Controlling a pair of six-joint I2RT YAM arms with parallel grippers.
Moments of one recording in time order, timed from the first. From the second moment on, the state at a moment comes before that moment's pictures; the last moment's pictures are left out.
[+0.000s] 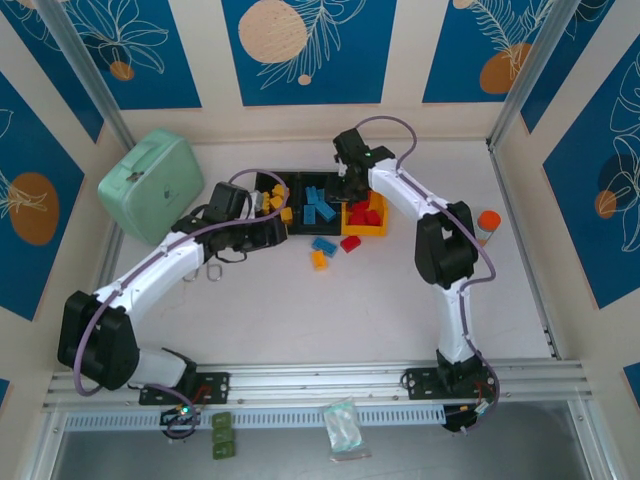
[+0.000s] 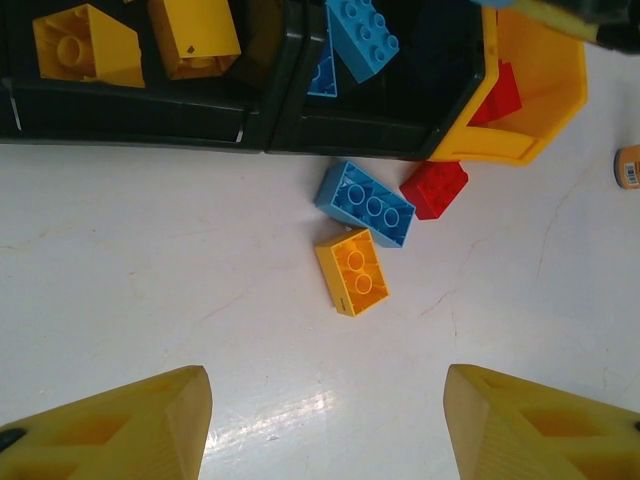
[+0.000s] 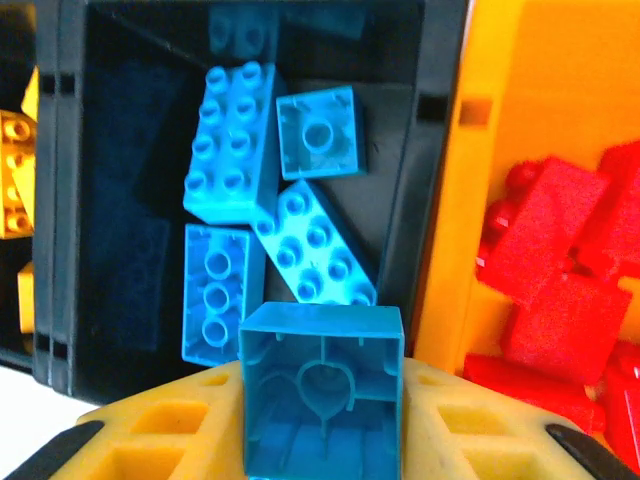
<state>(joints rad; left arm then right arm) -0.45 1.38 1.04 -0.54 0.31 -0.58 0.46 2.20 2.00 -0.91 -0.11 0.44</state>
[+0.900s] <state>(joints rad) -0.45 1.38 1.02 -0.54 0.31 -0.58 0.47 2.36 2.25 -1.02 -0.06 0.44</state>
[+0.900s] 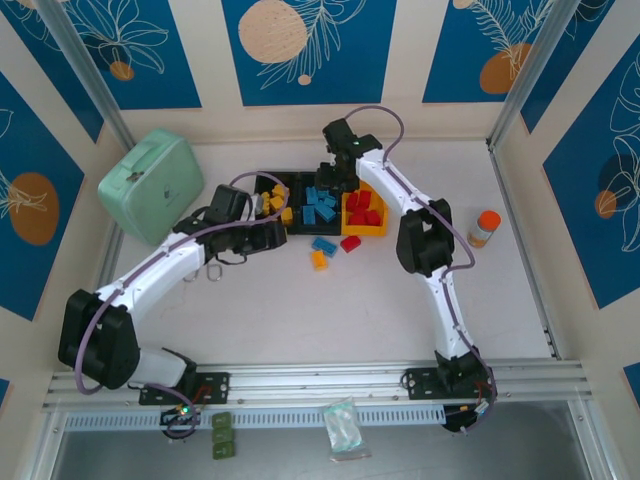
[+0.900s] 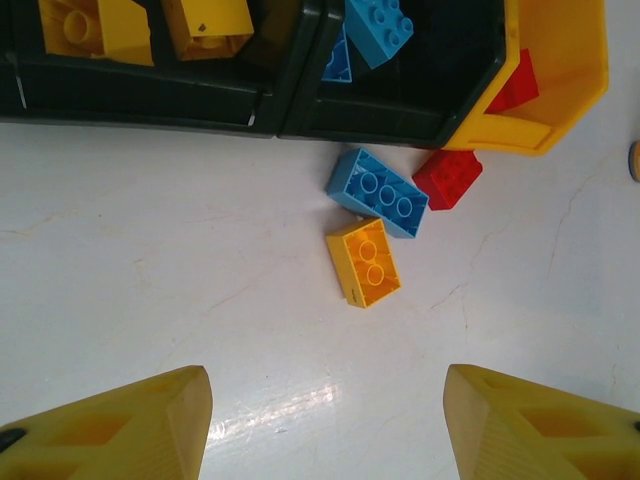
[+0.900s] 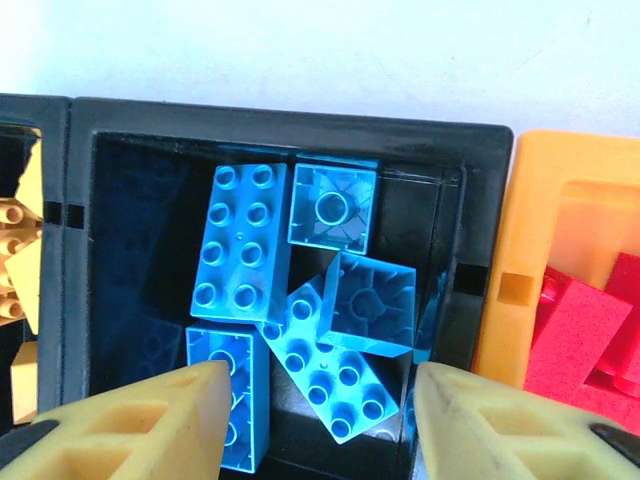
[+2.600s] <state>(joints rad) -0.50 1.12 0.67 -0.44 0.35 -0.69 0.78 1.73 1.10 -0.52 -0.01 0.59</state>
